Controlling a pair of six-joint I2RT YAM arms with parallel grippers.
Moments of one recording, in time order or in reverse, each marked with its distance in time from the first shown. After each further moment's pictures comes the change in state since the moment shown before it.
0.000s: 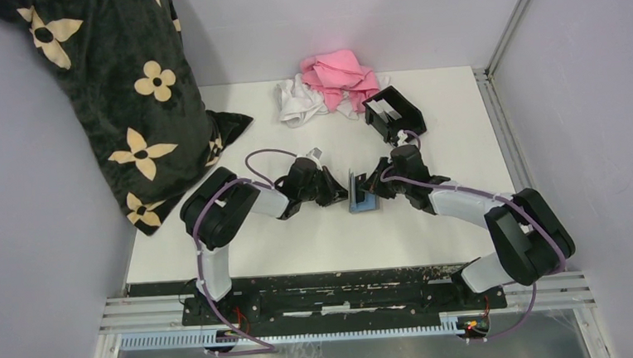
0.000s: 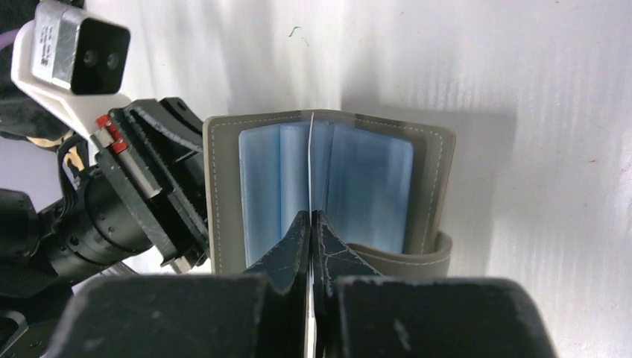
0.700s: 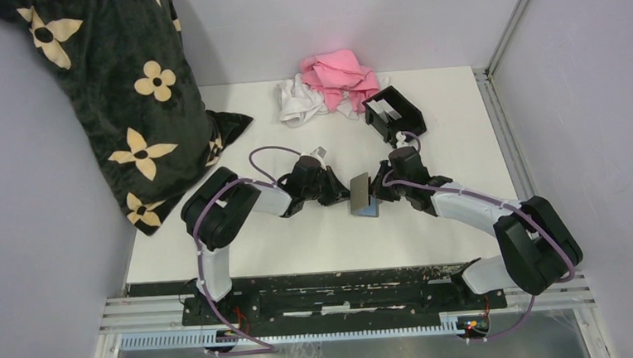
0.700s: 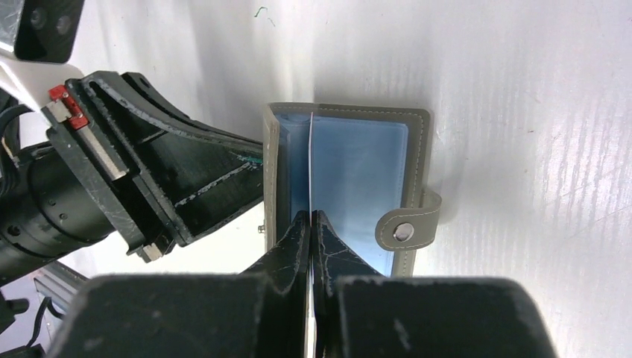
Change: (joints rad) left arm -0.016 0.010 0.045 -0.061 0.000 0.032; right arm 0.038 -0.073 0.017 -0.155 0.092 -0.093
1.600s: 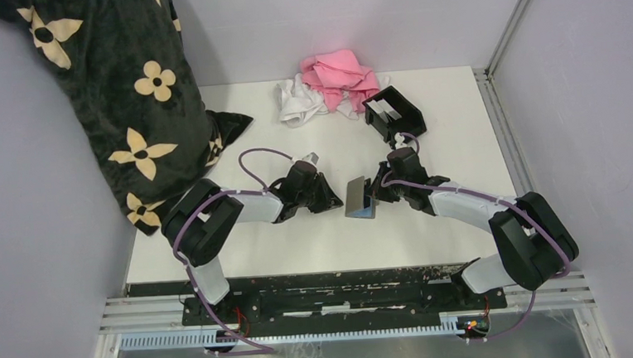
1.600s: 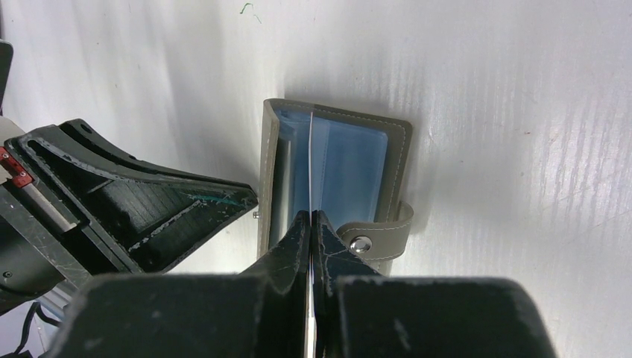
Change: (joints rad) left arm -0.018 -0.174 -0.082 -0.201 -0.113 0.071; right arm 0.000 0.033 0.000 0.013 0.012 -0.006
